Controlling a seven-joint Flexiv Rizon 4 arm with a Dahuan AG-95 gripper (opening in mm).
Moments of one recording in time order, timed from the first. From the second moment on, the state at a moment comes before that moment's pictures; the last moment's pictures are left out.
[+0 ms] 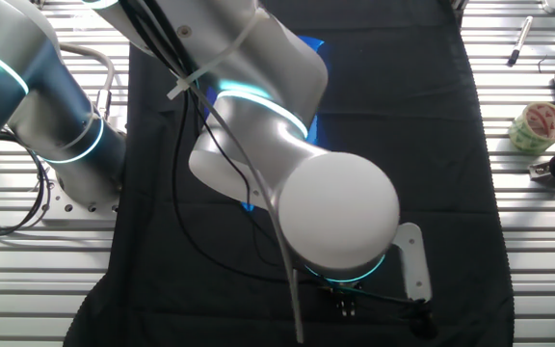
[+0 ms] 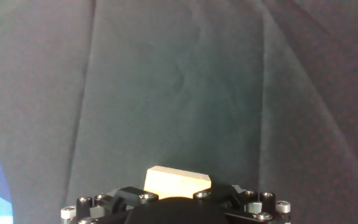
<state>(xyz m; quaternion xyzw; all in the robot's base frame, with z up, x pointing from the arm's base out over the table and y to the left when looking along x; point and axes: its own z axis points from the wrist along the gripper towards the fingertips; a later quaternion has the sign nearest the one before) 0.471 -0.211 0.061 -0.05 1.00 0.03 0.07</state>
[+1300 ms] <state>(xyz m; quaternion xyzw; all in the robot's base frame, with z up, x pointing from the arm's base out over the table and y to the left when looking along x) 0.467 -0.214 0.063 0.00 1.00 0.06 0.06</state>
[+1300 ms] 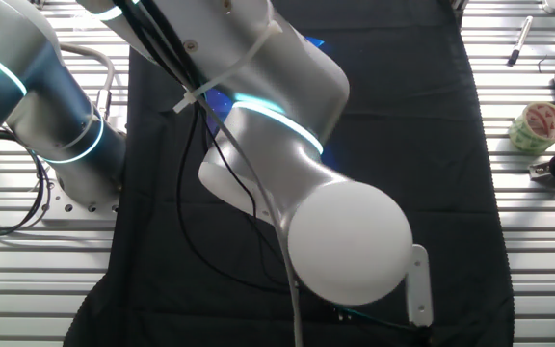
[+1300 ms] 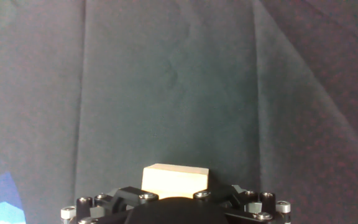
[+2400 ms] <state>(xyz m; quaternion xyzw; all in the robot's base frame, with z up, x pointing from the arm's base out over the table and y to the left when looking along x) 0.467 -0.213 0.063 -0.02 1.00 0.05 0.03</state>
